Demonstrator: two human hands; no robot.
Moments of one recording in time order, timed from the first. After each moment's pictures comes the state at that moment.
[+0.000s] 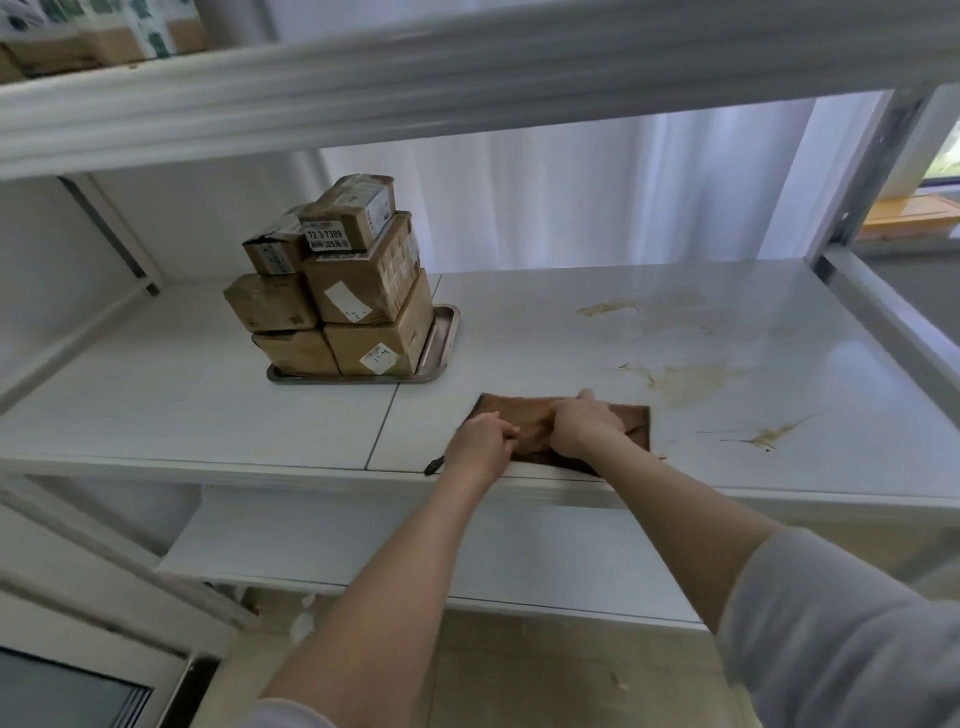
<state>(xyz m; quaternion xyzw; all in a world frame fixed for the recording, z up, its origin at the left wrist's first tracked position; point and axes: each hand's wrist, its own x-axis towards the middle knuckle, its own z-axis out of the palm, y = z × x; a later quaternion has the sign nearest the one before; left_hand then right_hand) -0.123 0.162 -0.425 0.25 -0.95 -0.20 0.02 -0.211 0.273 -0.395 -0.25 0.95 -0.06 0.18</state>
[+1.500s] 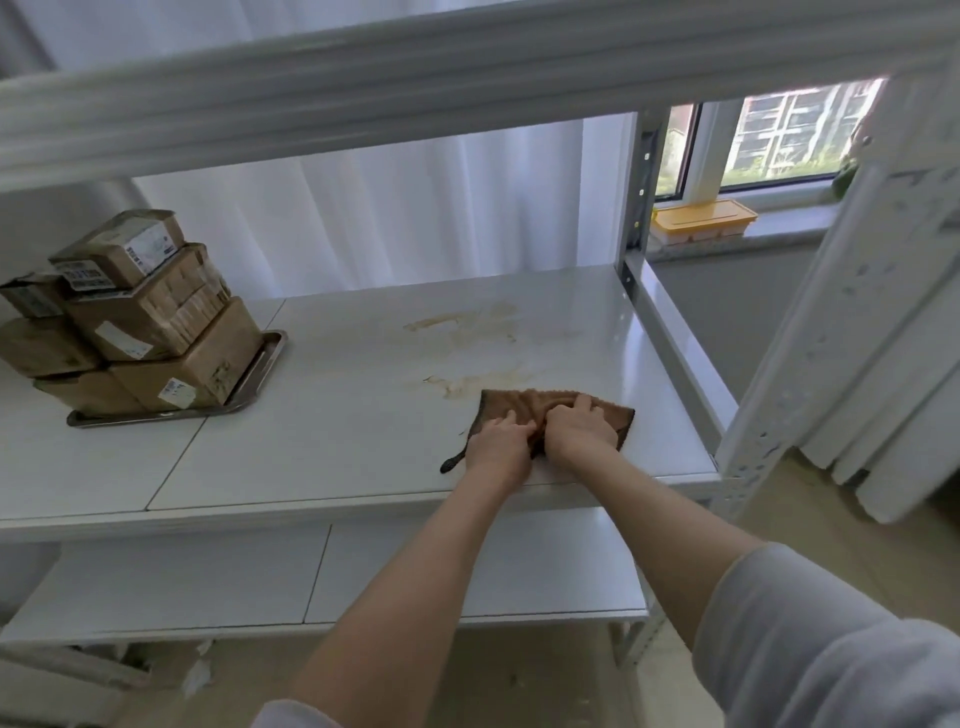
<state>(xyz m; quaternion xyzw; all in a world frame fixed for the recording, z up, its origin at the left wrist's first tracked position) -0.284 0.411 -0.431 0.15 -0.98 -0.11 -0.08 -0.334 0.505 -0.401 -0.17 0.97 -0.09 0.17</state>
